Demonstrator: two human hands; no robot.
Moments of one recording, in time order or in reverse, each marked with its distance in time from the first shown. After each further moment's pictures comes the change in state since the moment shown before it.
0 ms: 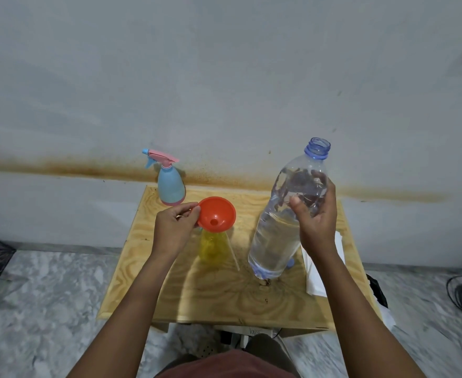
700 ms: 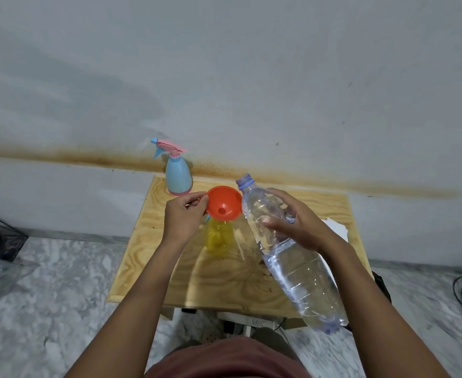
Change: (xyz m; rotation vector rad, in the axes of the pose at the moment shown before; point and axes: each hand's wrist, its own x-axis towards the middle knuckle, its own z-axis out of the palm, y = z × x) left_hand -0.004 0.000 0.004 -0.020 0.005 -0.006; right_hand -0.002 0.001 -0.004 -0.188 -0.747 0.306
